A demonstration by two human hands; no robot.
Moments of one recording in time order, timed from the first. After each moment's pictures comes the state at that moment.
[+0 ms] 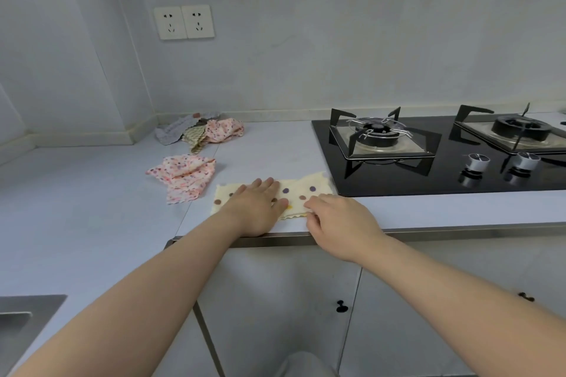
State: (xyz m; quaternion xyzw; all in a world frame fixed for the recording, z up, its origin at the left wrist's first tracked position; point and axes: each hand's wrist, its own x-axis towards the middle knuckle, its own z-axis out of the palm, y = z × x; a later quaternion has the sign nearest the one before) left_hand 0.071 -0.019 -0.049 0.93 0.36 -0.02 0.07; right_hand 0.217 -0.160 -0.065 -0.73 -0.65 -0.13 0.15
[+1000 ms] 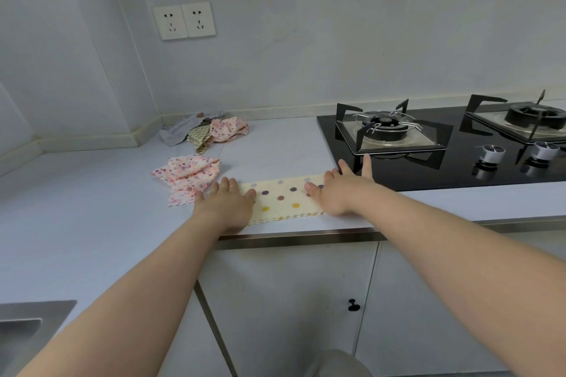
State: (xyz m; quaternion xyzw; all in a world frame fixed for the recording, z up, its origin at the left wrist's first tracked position) left_hand 0.036 0.010 -0.048 0.84 0.53 -0.03 0.08; right_hand 0.236 -0.099 -0.027 -0.85 -0.51 0.05 -0.13
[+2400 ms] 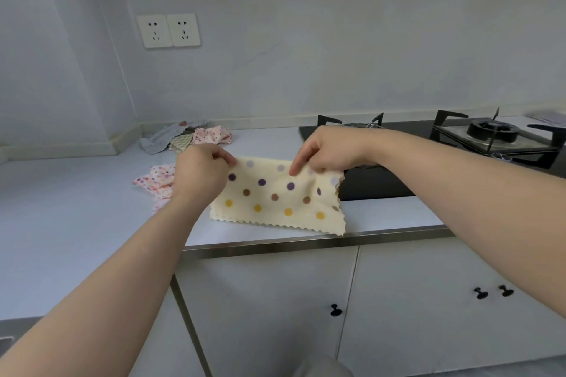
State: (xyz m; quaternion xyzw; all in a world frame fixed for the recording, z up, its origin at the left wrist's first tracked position) left_hand 0.033 -0.019 0.028 0.75 0.47 0.39 0.25; right_hand 0.235 -0.138 0.090 -0.73 -0.65 0.17 0.13
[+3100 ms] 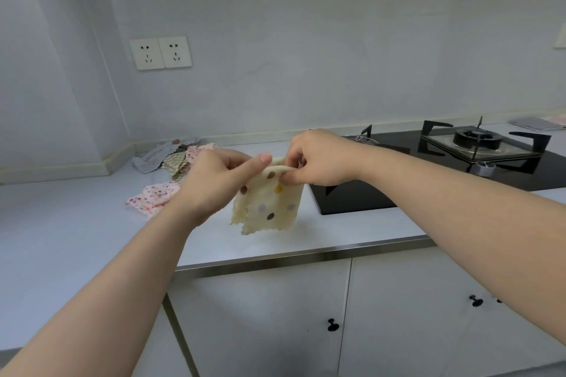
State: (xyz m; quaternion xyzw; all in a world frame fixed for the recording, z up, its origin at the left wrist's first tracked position) left_hand 0.035 -0.054 0.059 0.81 0.24 0.35 0.41; right_hand 0.222 -0.147 0.096 -0.71 -0.68 0.03 0.15
